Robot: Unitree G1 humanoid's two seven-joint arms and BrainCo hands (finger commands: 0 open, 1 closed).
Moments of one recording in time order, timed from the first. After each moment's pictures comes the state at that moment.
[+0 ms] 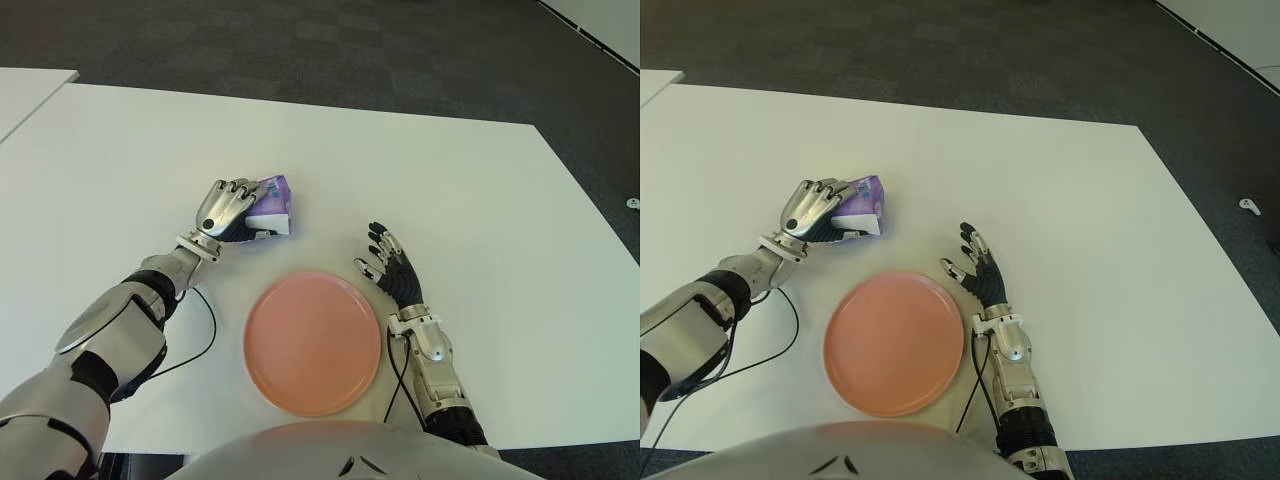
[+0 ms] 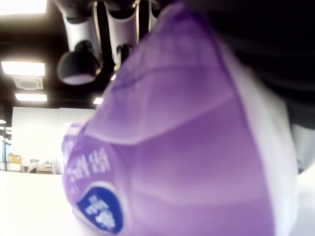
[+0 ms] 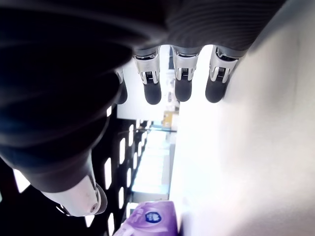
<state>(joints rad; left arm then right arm) -0.72 0.40 -0.75 1.30 0.92 -0.49 1.13 0.12 -0.08 0.06 0.26 -0.01 -0.39 0.13</state>
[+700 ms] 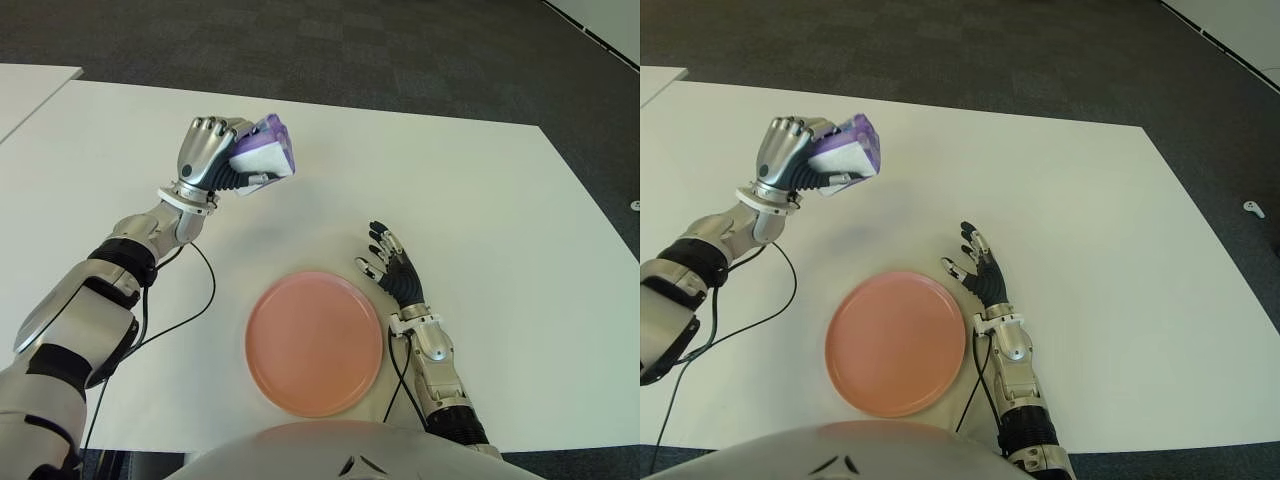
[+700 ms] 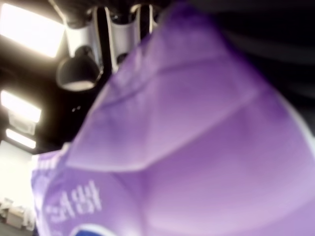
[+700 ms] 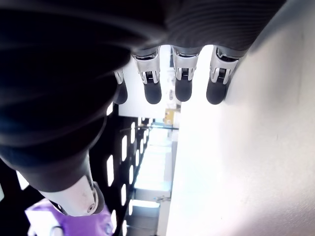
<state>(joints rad) -0.71 0.56 -0.47 0.82 0.78 -0.64 1.01 0.09 -0.09 0.06 0.30 0.00 -0.44 0.15</state>
